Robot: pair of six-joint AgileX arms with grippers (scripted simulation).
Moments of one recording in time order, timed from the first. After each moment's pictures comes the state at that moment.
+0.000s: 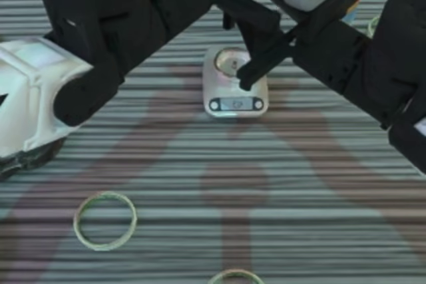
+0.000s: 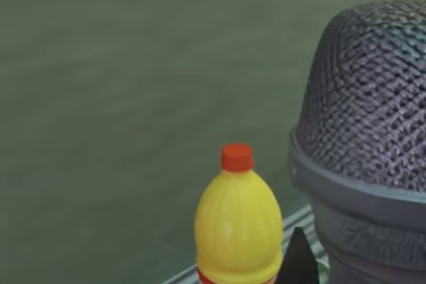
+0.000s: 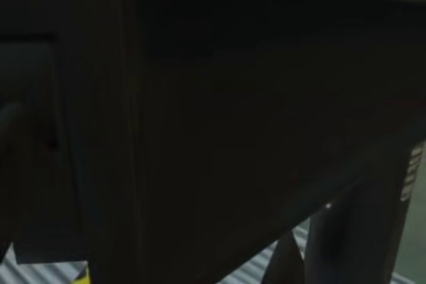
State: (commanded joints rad) left arm -0.66 1.50 1.00 0.48 0.09 0.05; right arm 0.62 1.52 0.82 0.75 -0.16 0.04
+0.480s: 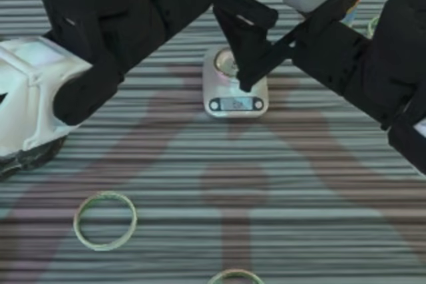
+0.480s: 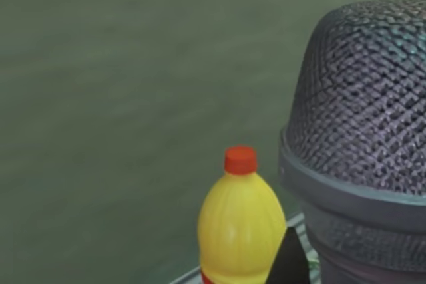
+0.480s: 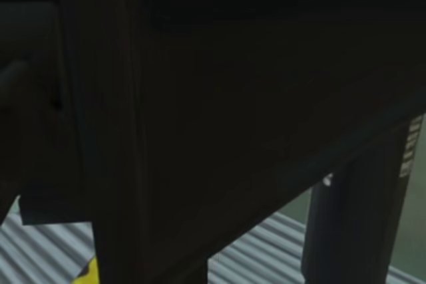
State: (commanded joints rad) left arm -0.66 1.50 1.00 0.48 0.09 0.05; right arm 0.62 1.52 0.82 0.75 -0.16 0.04
